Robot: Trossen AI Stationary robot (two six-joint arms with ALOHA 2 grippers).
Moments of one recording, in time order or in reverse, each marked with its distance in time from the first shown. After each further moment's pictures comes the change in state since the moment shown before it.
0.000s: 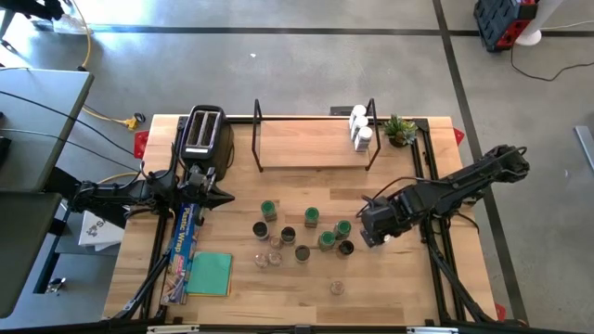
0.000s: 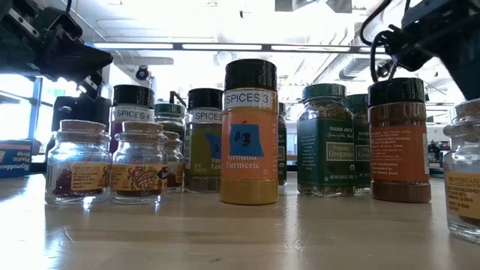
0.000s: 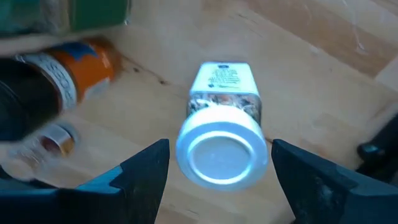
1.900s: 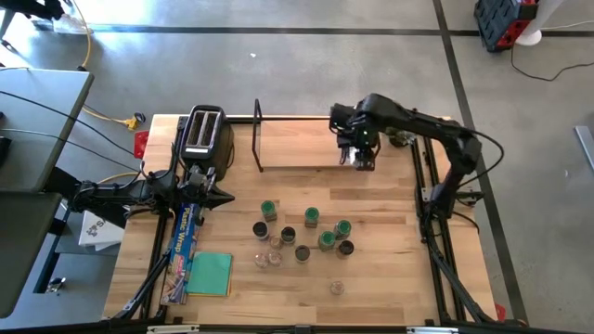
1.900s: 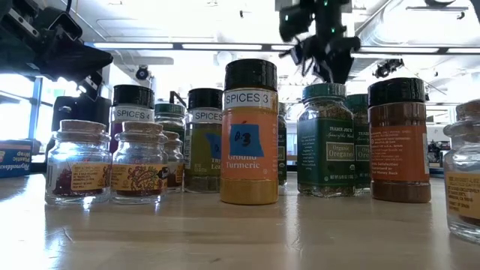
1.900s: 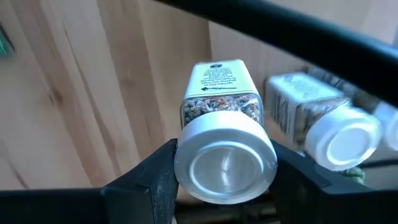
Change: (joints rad) left arm 0.000 0.000 0.000 0.000 0.000 0.000; right arm -0.781 0.423 0.706 -0.461 0.266 -1.838
